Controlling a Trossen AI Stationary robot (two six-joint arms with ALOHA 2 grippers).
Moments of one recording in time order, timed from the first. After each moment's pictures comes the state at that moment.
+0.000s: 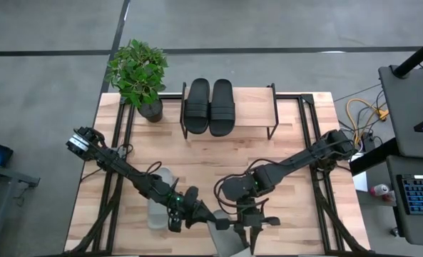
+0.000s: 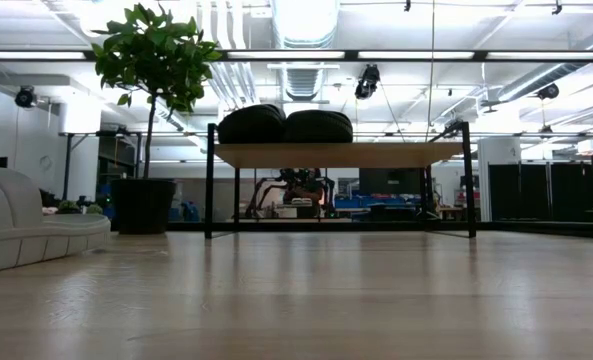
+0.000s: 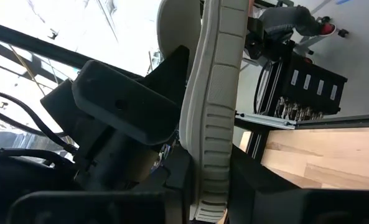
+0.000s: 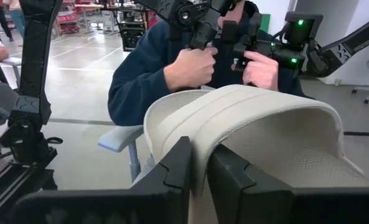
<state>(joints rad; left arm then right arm) -0.52 1.65 0.89 0.91 -0.09 1.21 0.39 1.86 1.52 -0.02 -1.21 -0.40</state>
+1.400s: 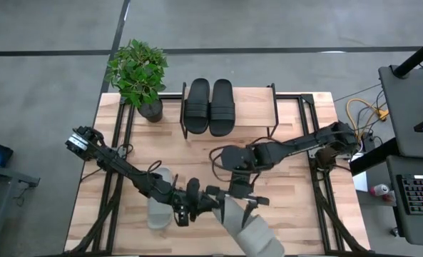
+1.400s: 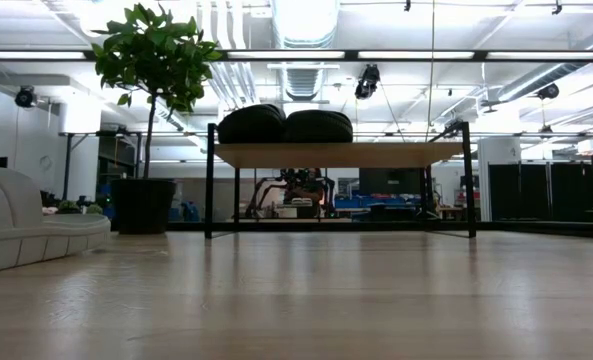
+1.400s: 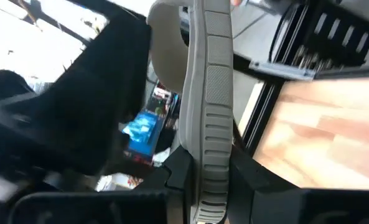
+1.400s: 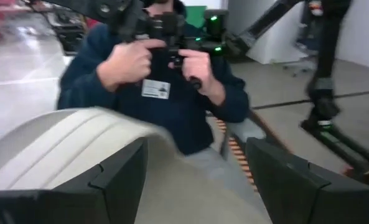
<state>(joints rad) -0.52 1.63 0.89 0.85 -0.29 1.18 0.24 1.77 1.52 -0.09 -1.12 -0.33</state>
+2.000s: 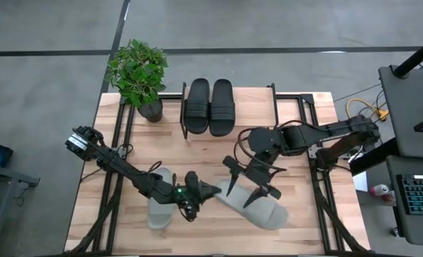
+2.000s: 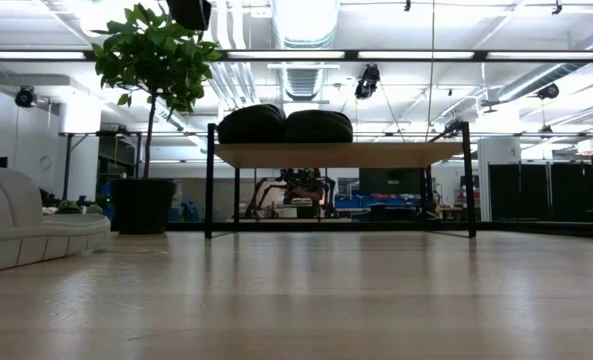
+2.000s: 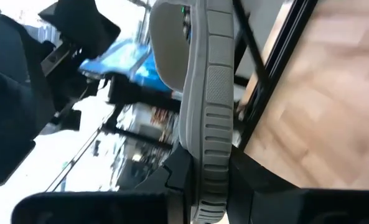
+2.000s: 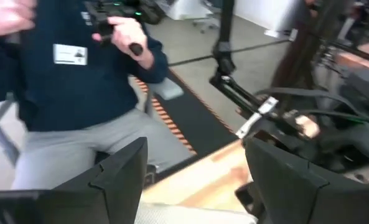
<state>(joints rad) -0.53 1.63 0.89 0.80 -0.61 1.25 0.22 1.51 1.50 -0.42 -0.68 -0.43</state>
